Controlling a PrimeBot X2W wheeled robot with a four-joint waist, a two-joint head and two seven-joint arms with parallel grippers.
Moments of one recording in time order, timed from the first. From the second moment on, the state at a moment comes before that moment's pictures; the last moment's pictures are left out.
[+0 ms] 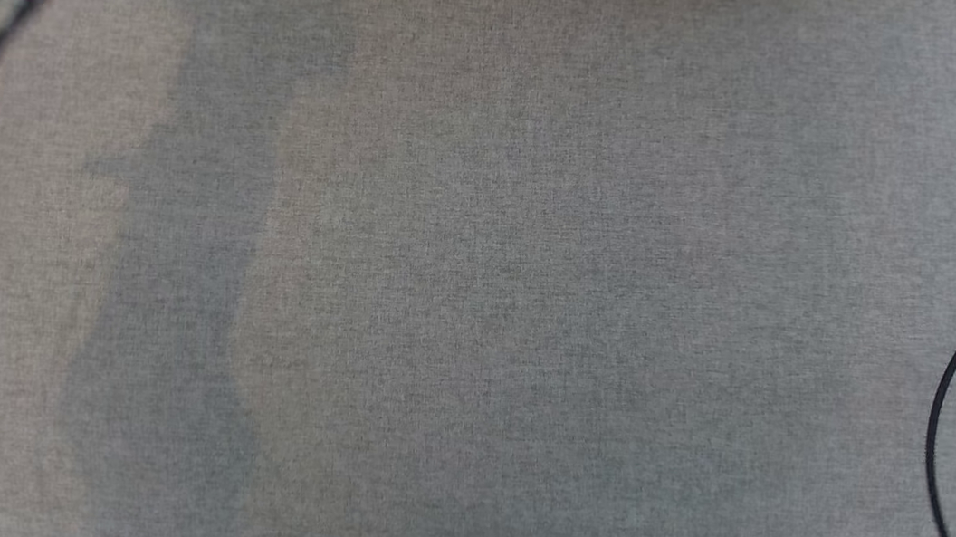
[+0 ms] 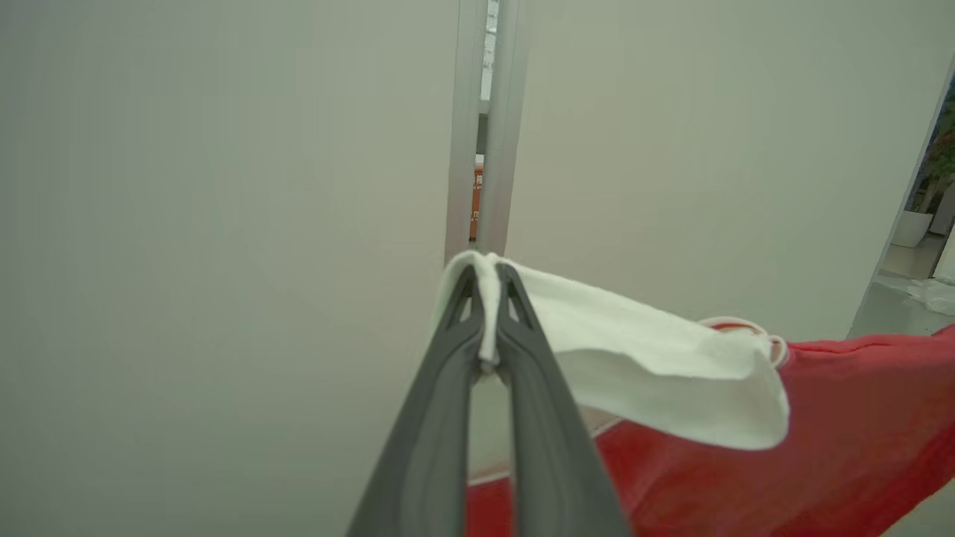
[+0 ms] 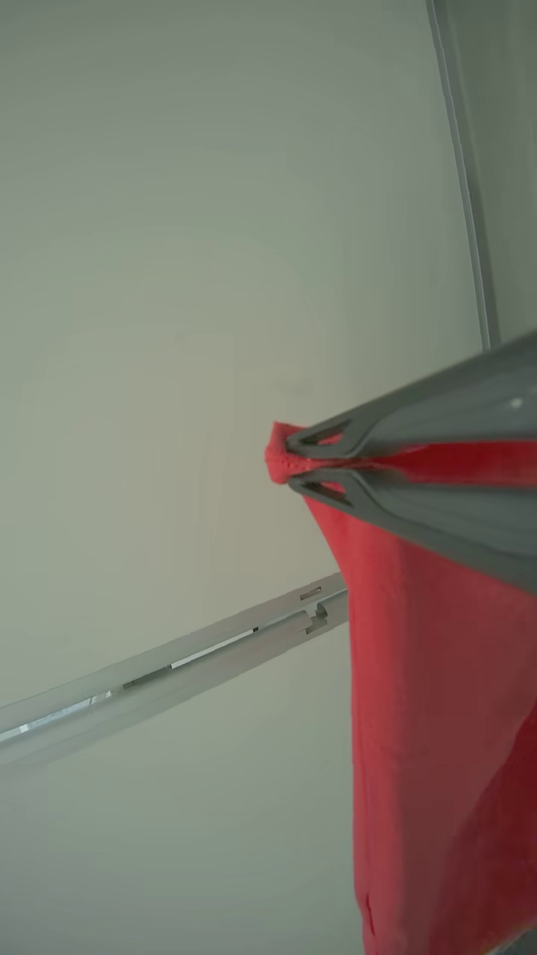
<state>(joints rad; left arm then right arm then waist) -1.50 0.31 -0.62 0.85 -0.83 -0.13 -0.26 -1.41 -0.33 0.37 0.90 0.77 0.13 -0.25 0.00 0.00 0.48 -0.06</state>
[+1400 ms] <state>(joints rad) 0.10 0.10 -0.24 0.15 -0.60 -0.02 -0.26 0.11 -0.33 0.08 0.19 0.71 0.13 -0.21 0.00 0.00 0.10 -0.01</state>
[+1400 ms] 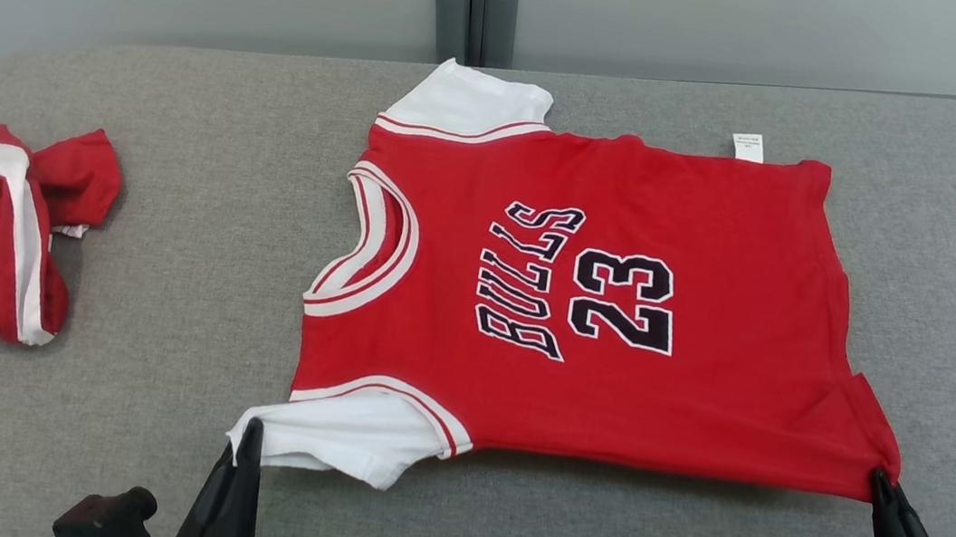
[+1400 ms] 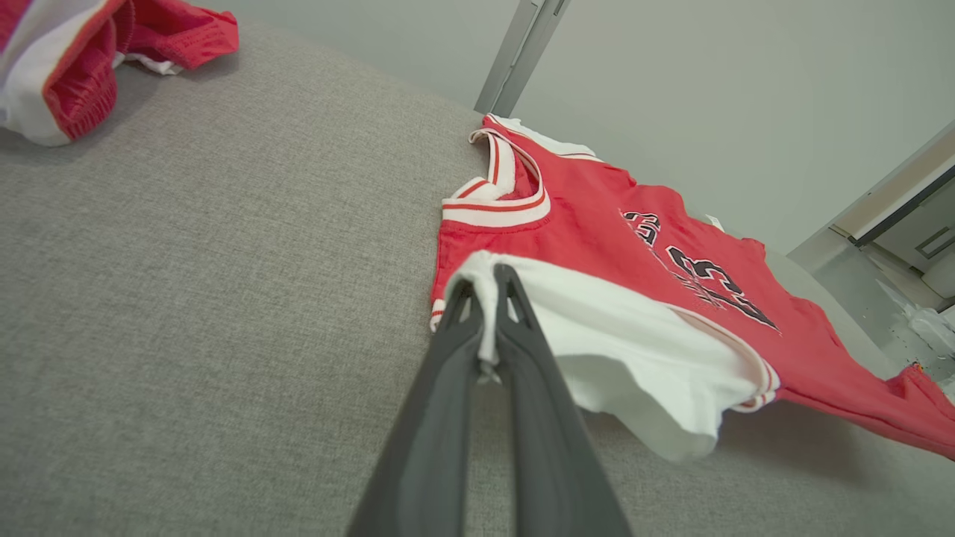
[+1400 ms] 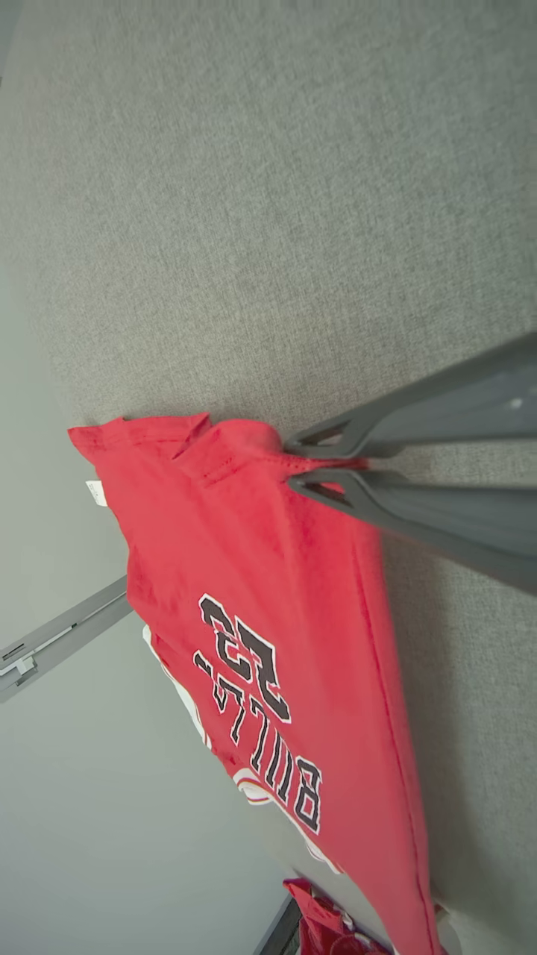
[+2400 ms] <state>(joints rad) -0.42 0.18 -0.37 0.46 -0.50 -0.12 -0.20 -0.24 -0.27 0.07 0.33 0.62 0.13 -0.07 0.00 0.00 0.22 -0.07</state>
